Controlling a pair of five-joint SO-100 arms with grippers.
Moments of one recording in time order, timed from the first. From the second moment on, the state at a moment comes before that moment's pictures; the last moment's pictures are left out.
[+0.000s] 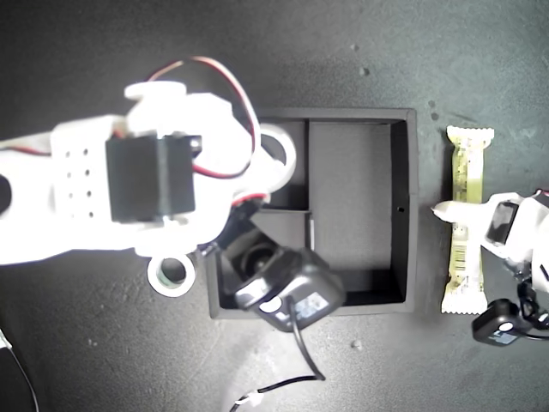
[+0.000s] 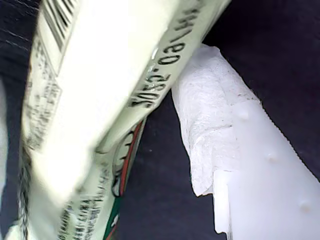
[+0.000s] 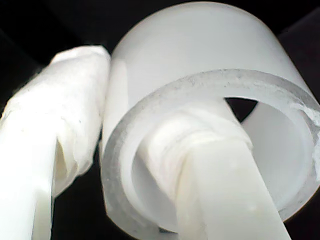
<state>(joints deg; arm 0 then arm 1) -2.7 53.1 21.2 104.0 -46.6 -9.7 92.2 123.0 42.7 35.9</state>
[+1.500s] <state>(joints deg) -1.5 44.2 22.1 104.1 -53.8 -11.7 64.9 56.2 70.4 35.9</state>
